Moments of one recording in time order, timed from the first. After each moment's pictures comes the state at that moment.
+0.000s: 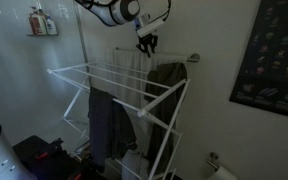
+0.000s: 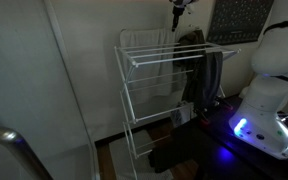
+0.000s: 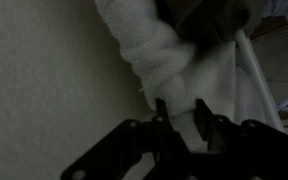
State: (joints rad) arm -0.13 0.22 -0.10 -1.74 -0.09 2.41 -1.06
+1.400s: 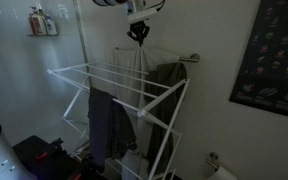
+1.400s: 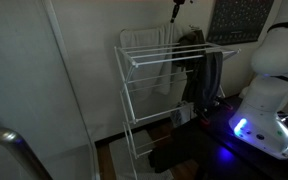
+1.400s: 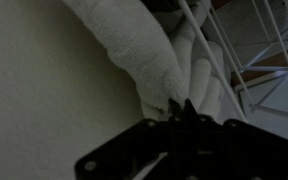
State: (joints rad) arm -0.13 0.09 -0.07 -1.72 0.08 2.20 -1.06
